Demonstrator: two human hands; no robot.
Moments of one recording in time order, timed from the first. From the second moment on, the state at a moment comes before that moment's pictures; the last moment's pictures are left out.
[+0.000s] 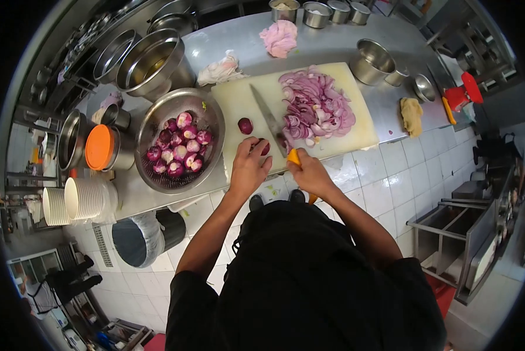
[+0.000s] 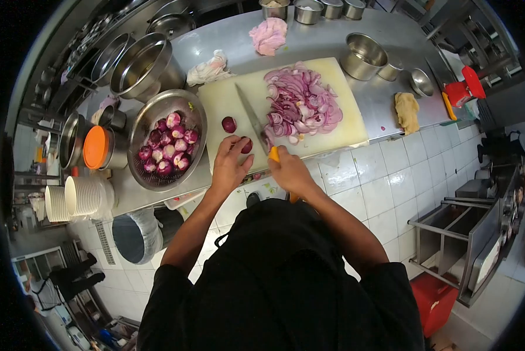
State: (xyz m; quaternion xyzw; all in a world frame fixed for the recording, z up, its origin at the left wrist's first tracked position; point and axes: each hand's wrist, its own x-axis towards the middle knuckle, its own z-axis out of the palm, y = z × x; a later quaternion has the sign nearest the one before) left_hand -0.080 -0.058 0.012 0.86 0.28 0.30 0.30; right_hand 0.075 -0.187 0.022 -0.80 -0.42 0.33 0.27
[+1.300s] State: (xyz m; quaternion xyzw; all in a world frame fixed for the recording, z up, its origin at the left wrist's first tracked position) left_hand -0.032 -0.033 -0.028 0.80 0.33 0.40 0.32; right_hand 0.092 -0.126 0.104 -0.79 -0.37 0.44 0.20
